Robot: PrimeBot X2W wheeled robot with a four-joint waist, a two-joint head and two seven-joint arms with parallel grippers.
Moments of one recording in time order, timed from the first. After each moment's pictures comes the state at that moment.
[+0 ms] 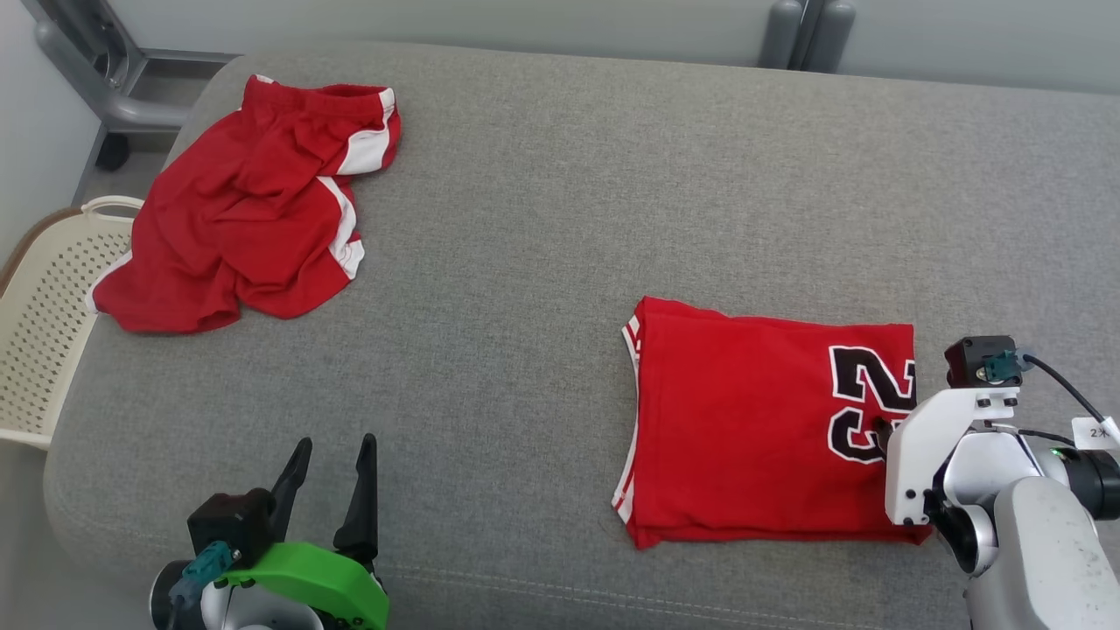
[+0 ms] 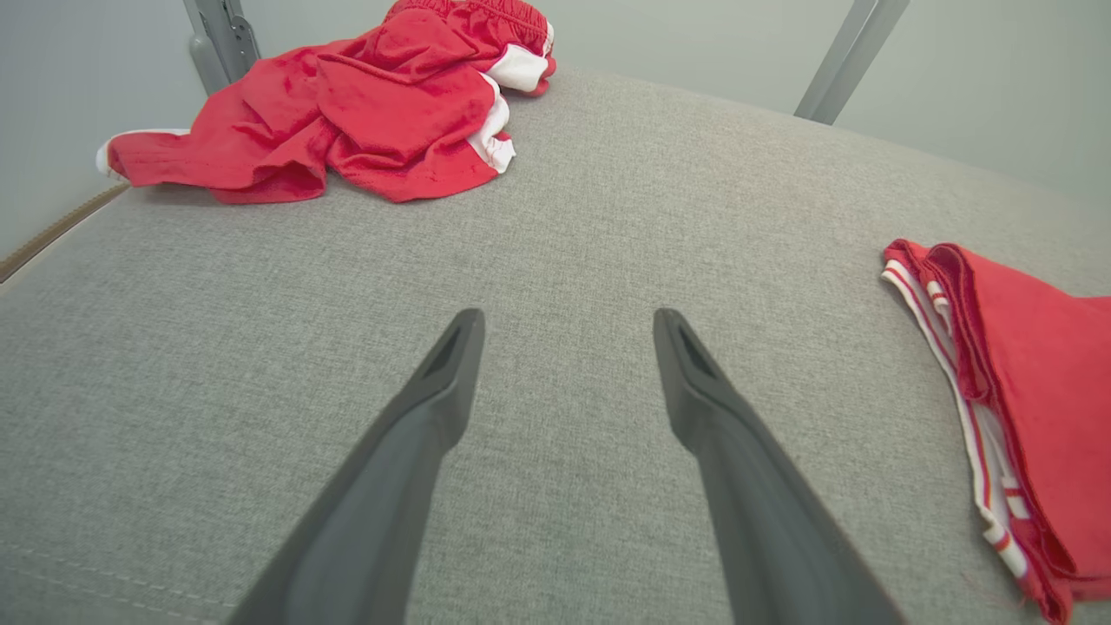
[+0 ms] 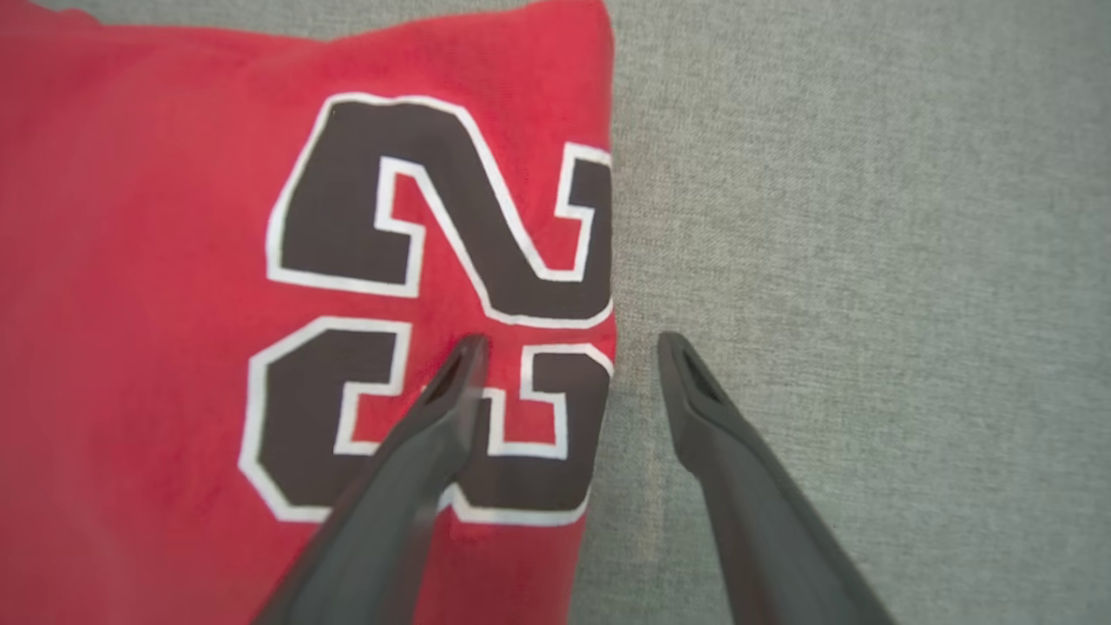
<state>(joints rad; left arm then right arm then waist) -0.11 0.31 -0.47 0.27 -0.66 0.13 -0.24 -0.25 -0.05 -0.17 0.28 -0.02 0.13 0.59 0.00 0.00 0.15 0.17</state>
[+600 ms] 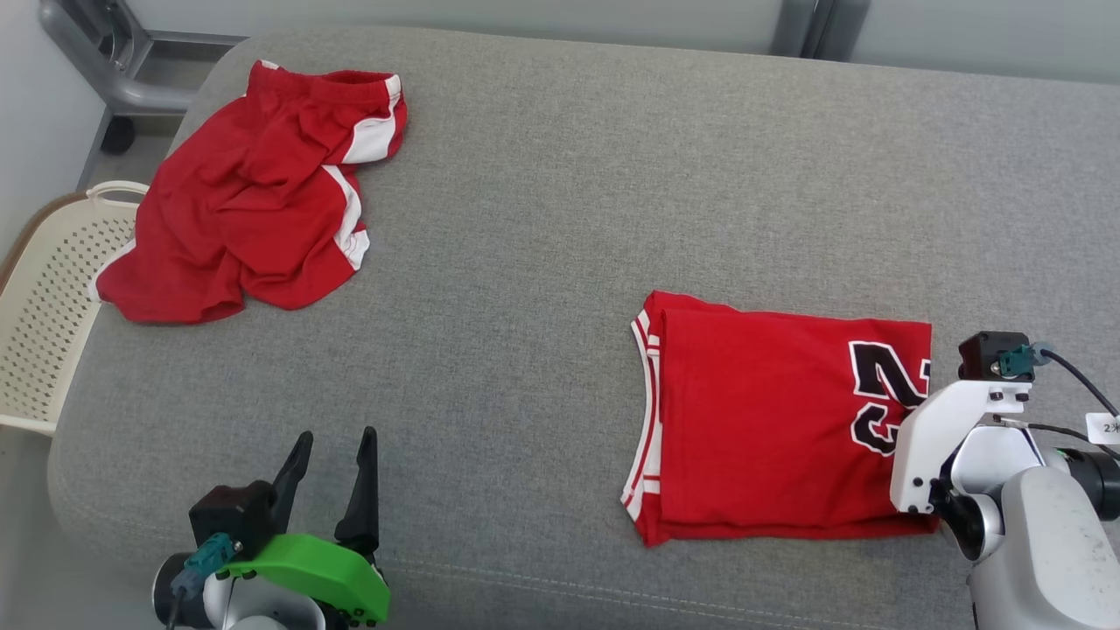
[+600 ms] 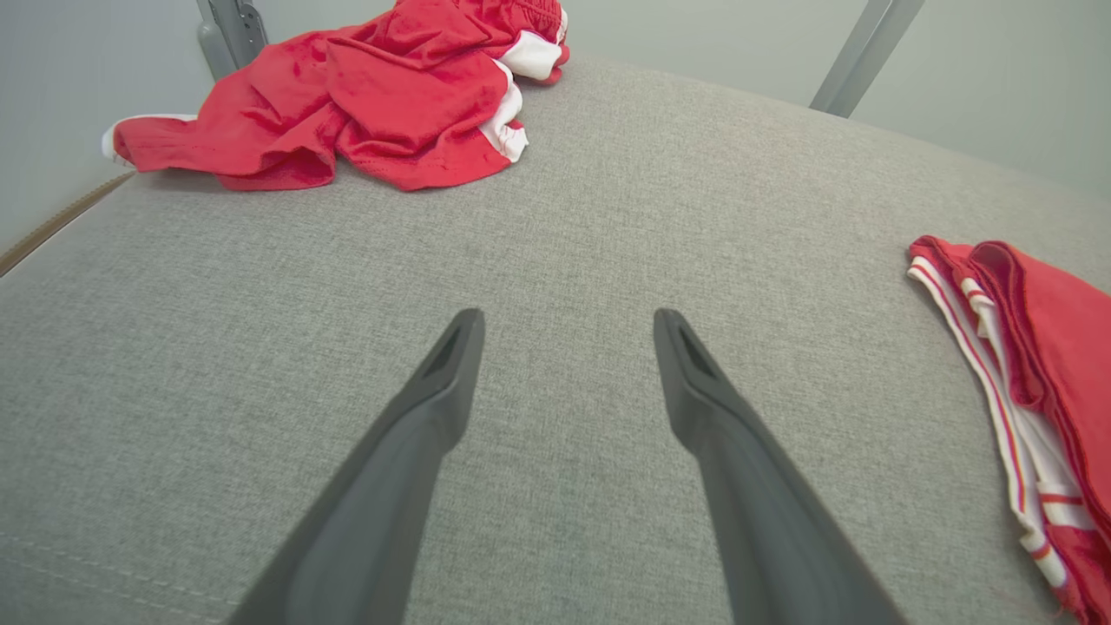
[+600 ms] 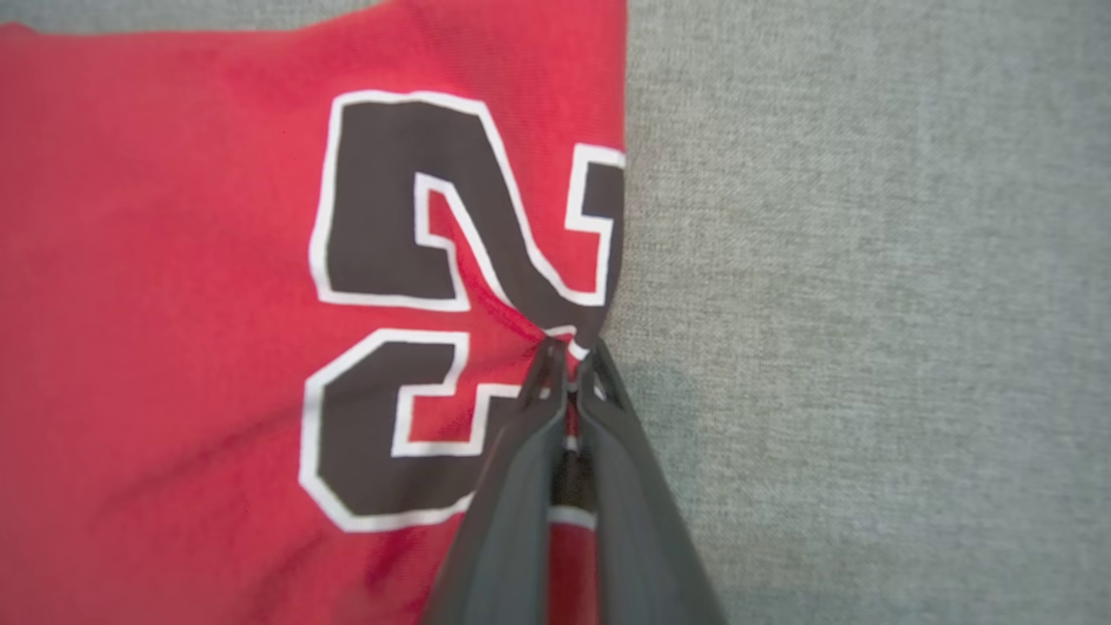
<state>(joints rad) -0.14 0.30 -0.47 0.30 -0.66 0.12 -0.25 -0.30 -0.05 -0.23 0.39 0.01 0.13 0.56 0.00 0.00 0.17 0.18</state>
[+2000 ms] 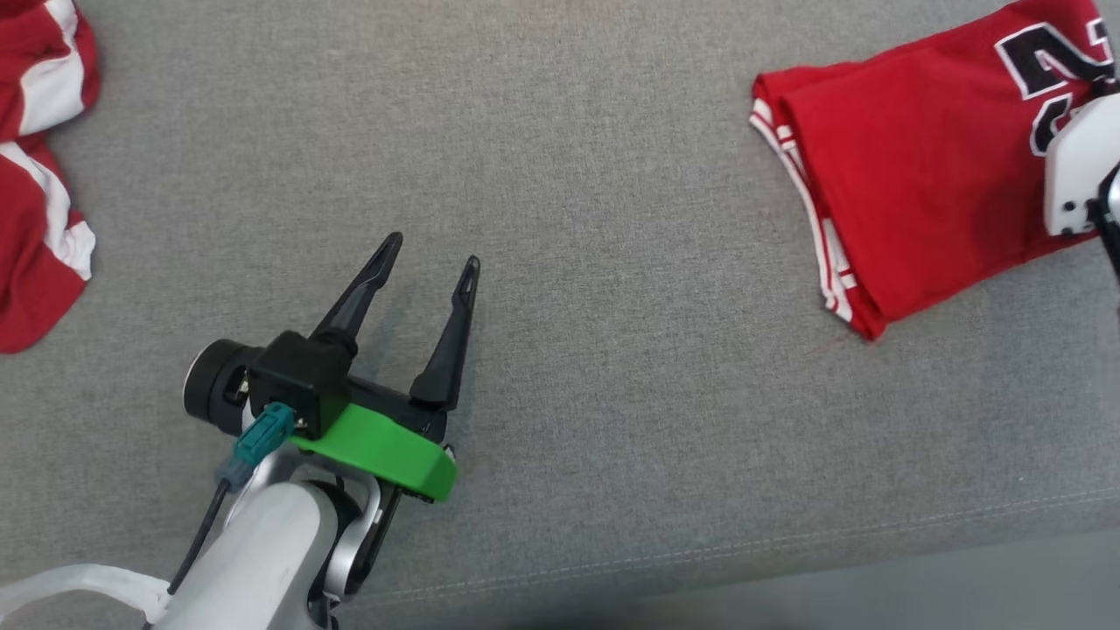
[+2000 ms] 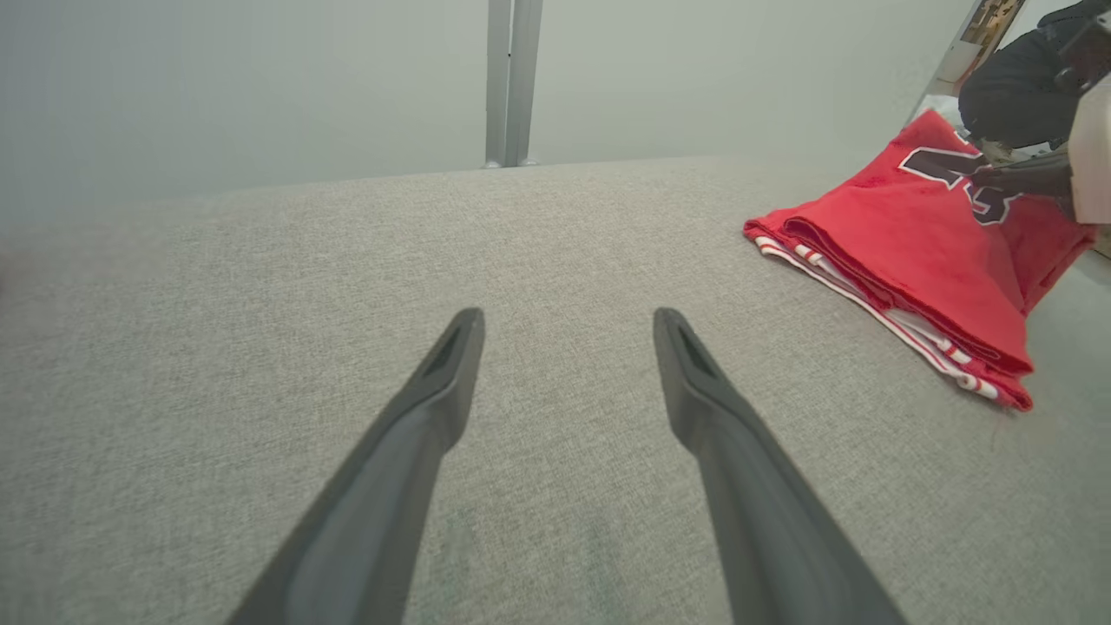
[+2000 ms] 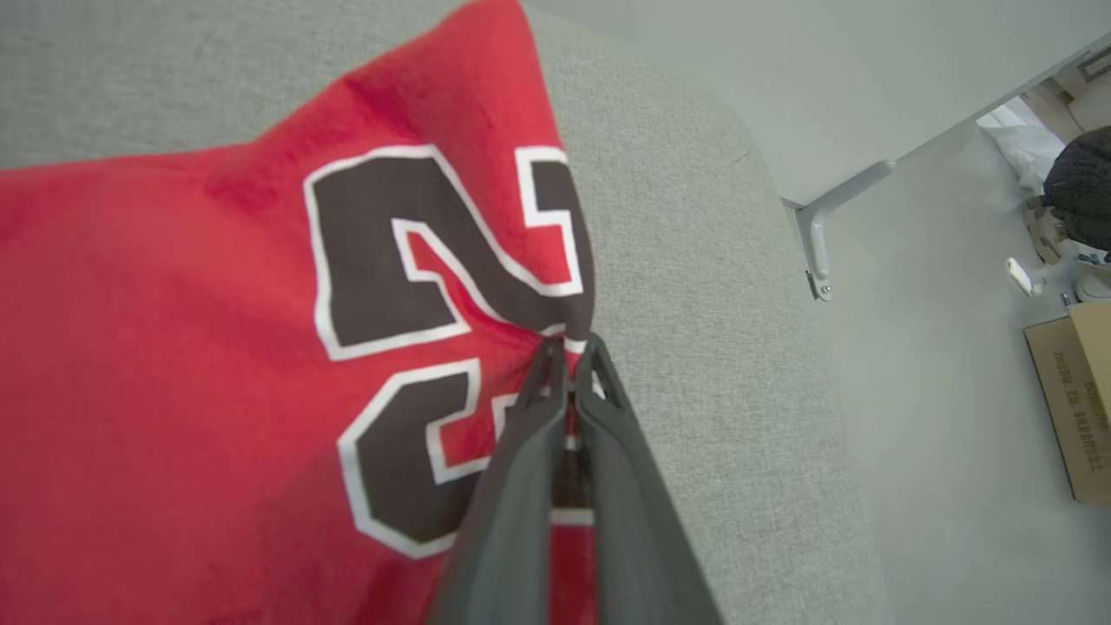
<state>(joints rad) -0.38 0.35 -0.59 -0.01 -0.49 0.12 -0.14 -0.84 -0.32 -0.14 0.68 -0.20 0.13 0.30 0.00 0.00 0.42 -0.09</state>
